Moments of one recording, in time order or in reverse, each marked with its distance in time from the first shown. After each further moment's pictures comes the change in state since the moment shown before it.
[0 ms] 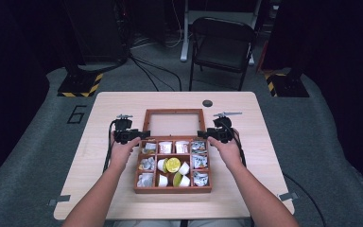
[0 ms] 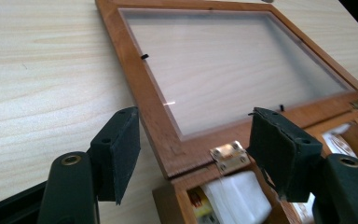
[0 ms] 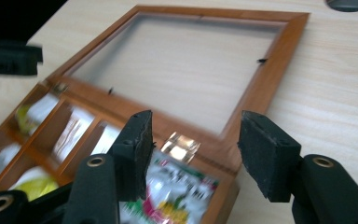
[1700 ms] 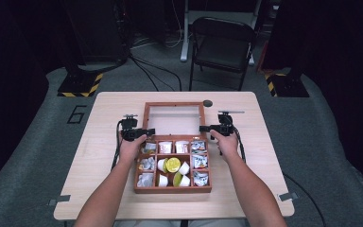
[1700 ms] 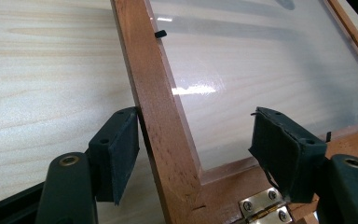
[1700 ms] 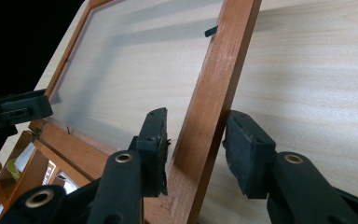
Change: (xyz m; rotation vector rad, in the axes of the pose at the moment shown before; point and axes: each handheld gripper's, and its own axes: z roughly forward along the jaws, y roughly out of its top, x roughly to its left) left arm 0.011 0.000 0.046 -0.009 0.009 -0.088; right arm -0.059 0.002 0.049 0.007 0.121 0.265
